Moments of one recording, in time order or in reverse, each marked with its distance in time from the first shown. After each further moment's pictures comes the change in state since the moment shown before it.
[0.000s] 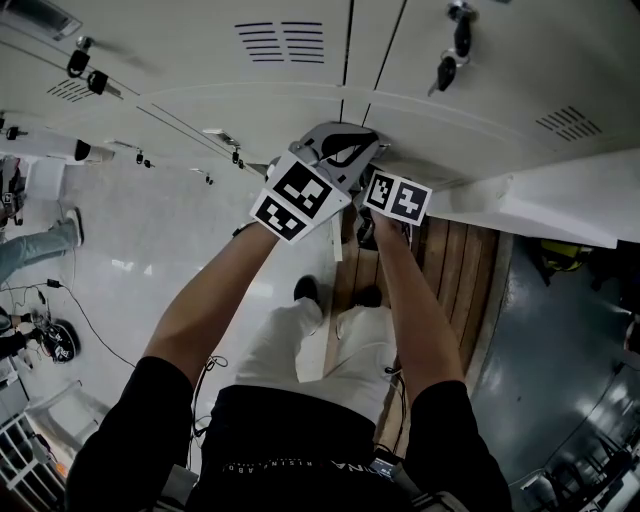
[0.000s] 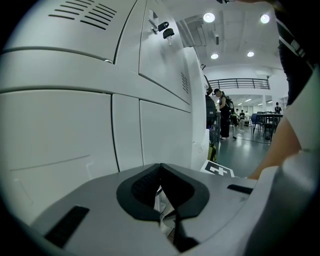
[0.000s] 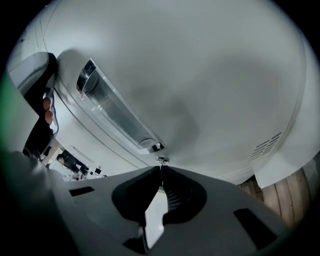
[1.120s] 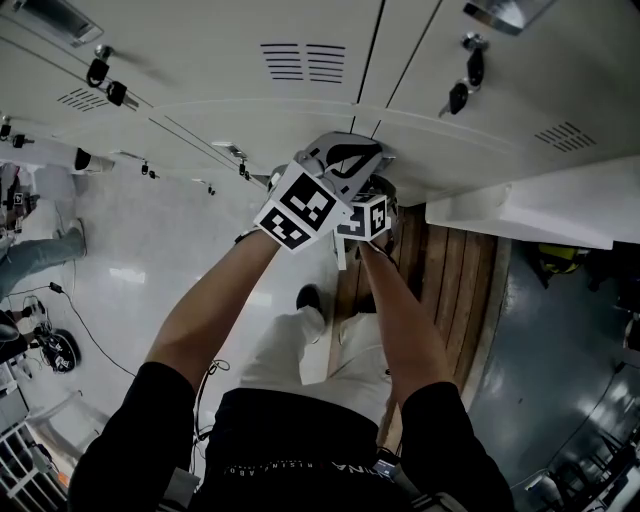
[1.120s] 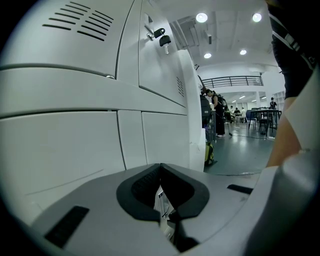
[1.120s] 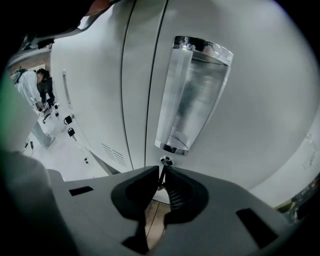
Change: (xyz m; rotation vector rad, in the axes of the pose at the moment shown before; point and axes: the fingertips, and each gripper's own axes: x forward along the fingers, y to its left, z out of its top) left arm -0.013 0.004 0.010 0.057 -0.010 -0.035; right arm -0.002 0.011 -0.004 -0.576 0.016 -0.449
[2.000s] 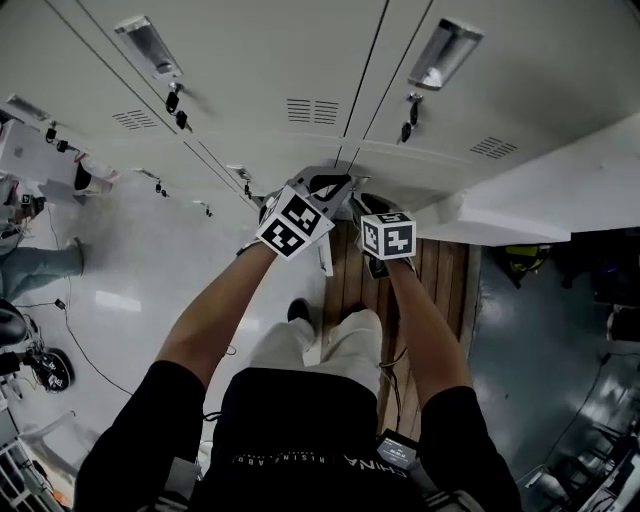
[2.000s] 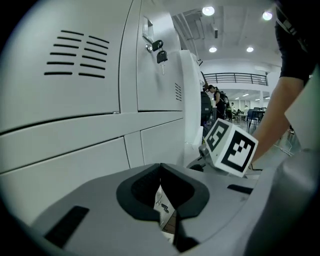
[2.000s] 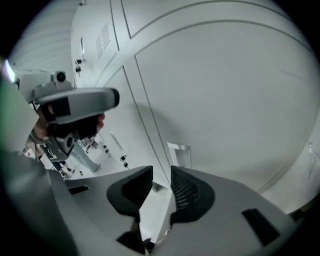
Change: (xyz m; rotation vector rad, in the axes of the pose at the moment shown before) left arm -0.048 -0.015 0.016 -0.055 0.108 0.003; right arm -0.126 -0.010 0.049 0.131 -0.126 0.455
